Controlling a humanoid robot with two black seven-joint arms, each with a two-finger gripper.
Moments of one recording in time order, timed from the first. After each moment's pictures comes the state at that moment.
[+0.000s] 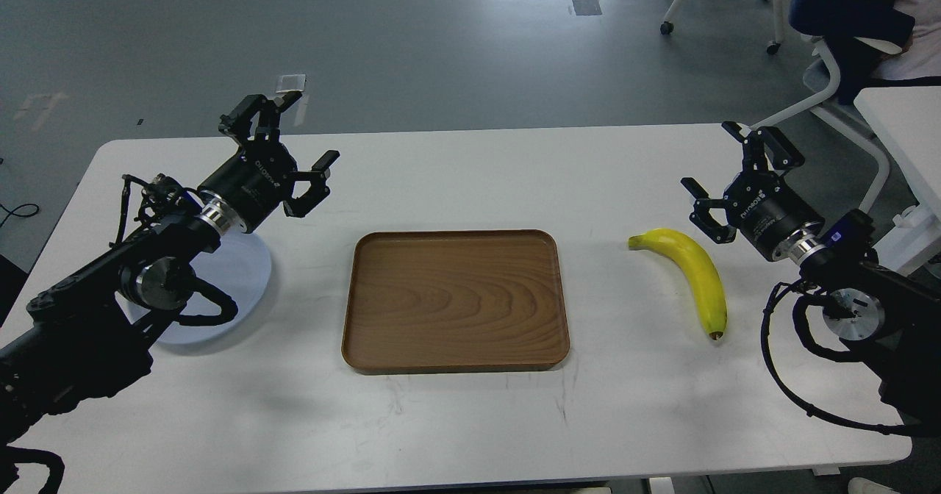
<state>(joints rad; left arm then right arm) -0.72 0.34 -0.60 -0.73 0.12 -0.49 -0.35 0.63 -0.52 0.42 0.72 -0.02 0.49 0.49</state>
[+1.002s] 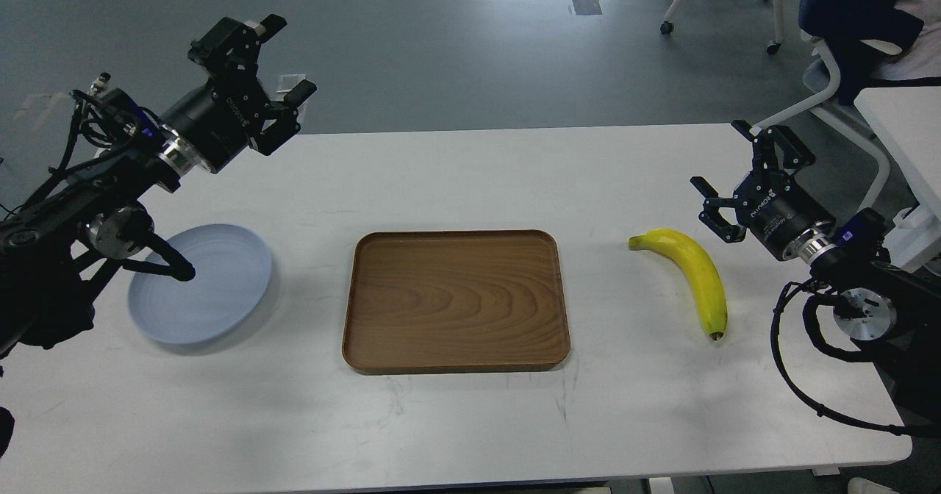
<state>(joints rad) -0.85 0.52 -0.60 -0.89 0.62 -0.49 -0.49 0.64 -0.55 0.42 0.73 -0.02 0.49 0.49</state>
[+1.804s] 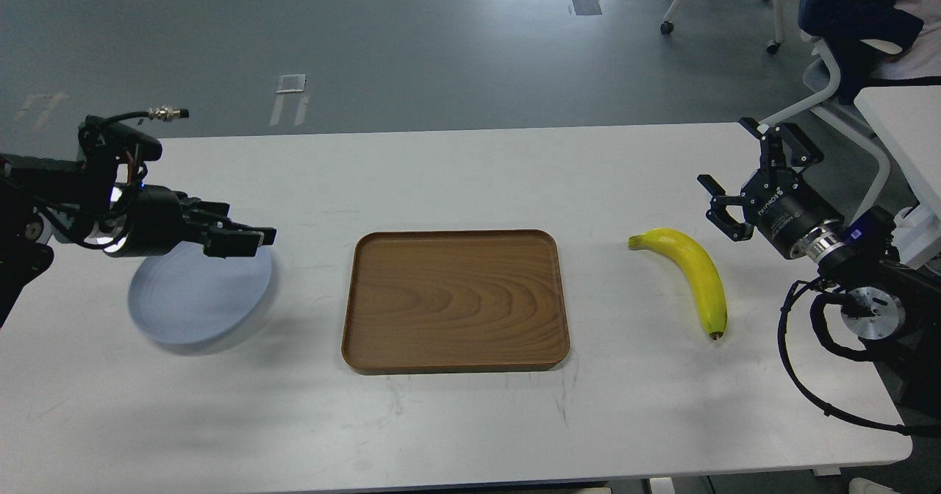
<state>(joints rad) -0.90 0.83 -0.30 -1.07 1.85 -0.44 -0.49 0.64 -0.57 0.42 0.73 -0.02 0.49 0.49</state>
